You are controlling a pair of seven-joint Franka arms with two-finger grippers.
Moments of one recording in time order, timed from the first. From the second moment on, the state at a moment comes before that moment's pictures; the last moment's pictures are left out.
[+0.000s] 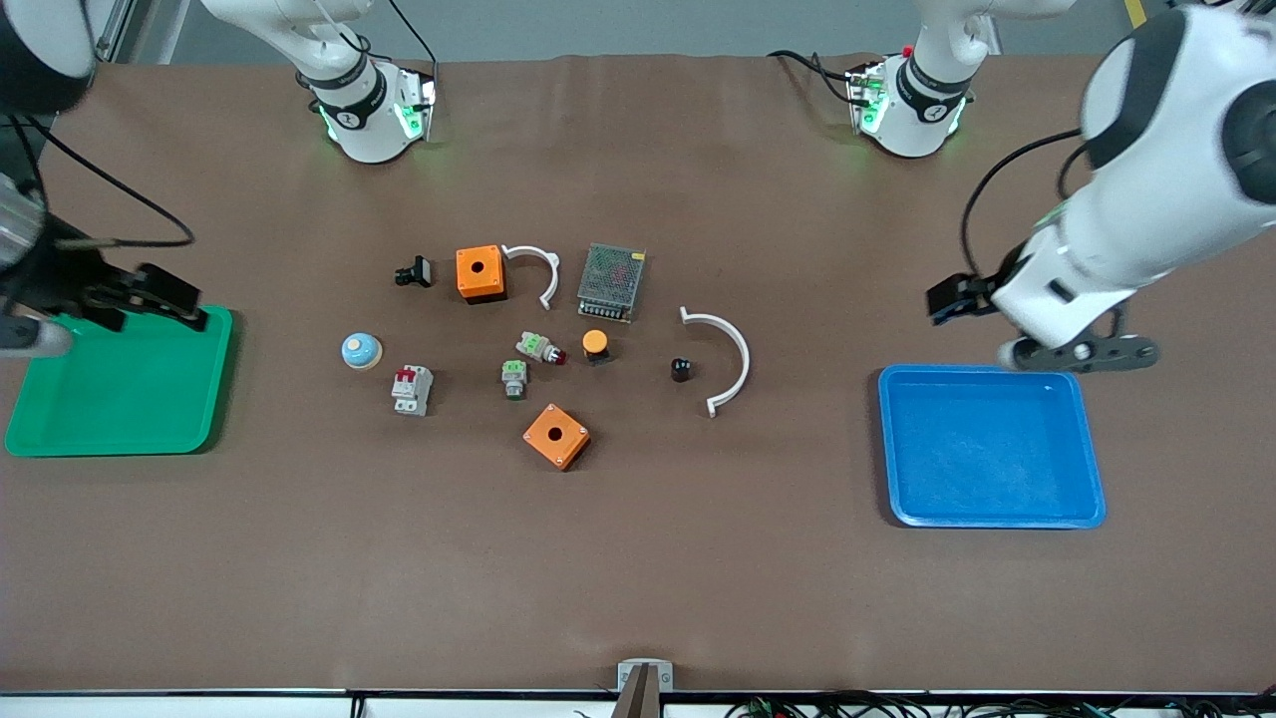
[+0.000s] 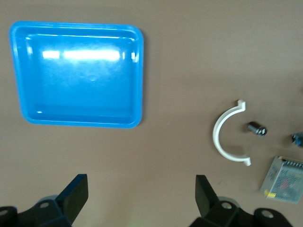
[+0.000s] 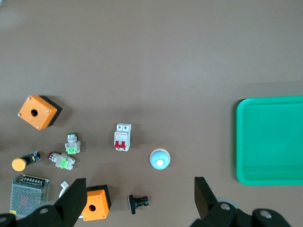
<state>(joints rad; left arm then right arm) -0.23 0.25 -0.09 -1.44 -0.01 1.60 -0.35 0.06 0.14 -0.01 -1.51 0.06 1.64 0.06</state>
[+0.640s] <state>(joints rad) -0.47 0.50 -0.10 -1.48 0.01 1.91 -0.79 0.19 0.34 -0.01 -1.63 0.06 1.82 0.07</state>
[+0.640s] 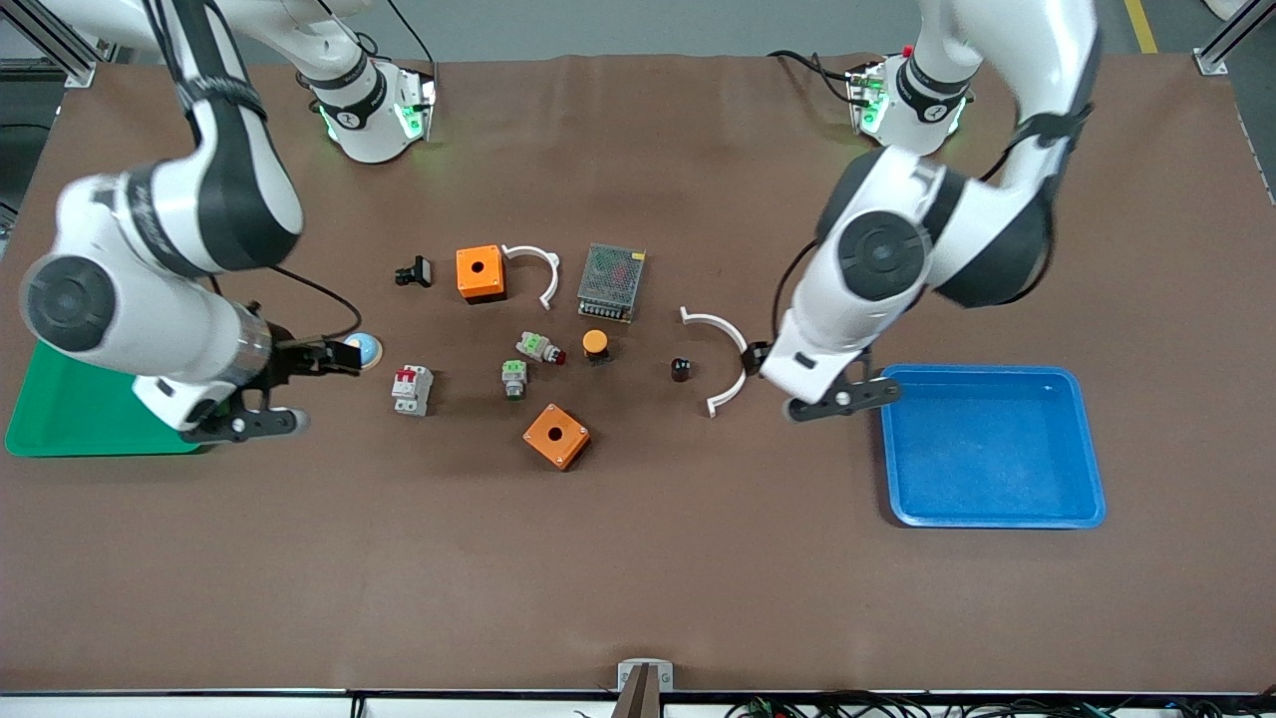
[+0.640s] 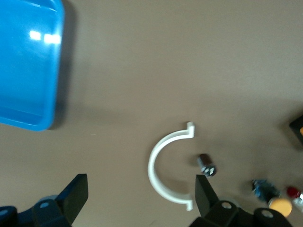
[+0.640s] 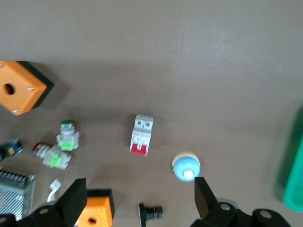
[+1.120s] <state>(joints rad) -0.60 0.68 -0.10 -1.54 0.01 2.22 -1.13 0.19 0.35 -0.02 -1.95 0.06 2.20 0.10</state>
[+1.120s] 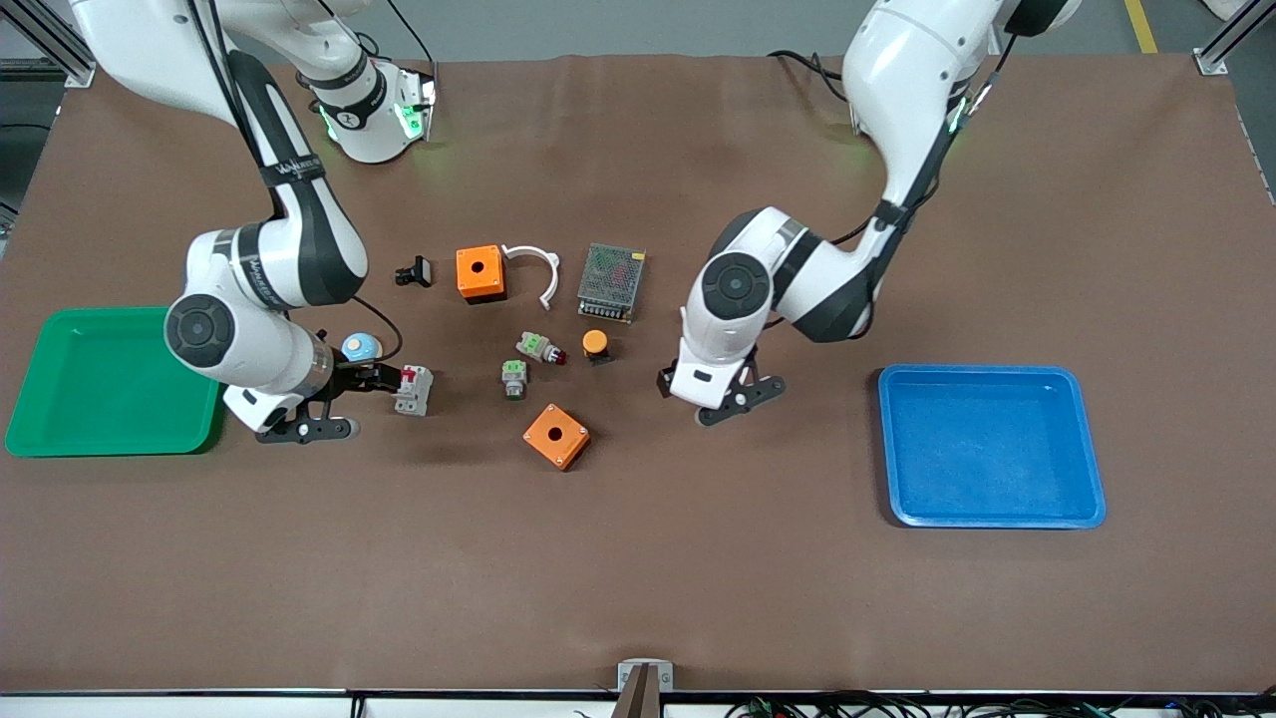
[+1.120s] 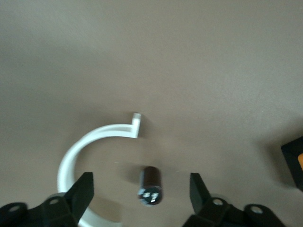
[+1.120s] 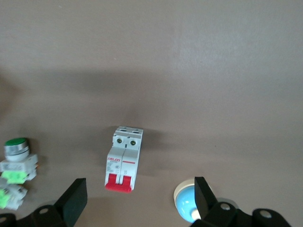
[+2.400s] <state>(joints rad) -0.65 0.77 -0.10 -1.55 0.01 2.27 -1.19 0.27 0.40 -0.02 -2.10 0.06 2.44 0.21</state>
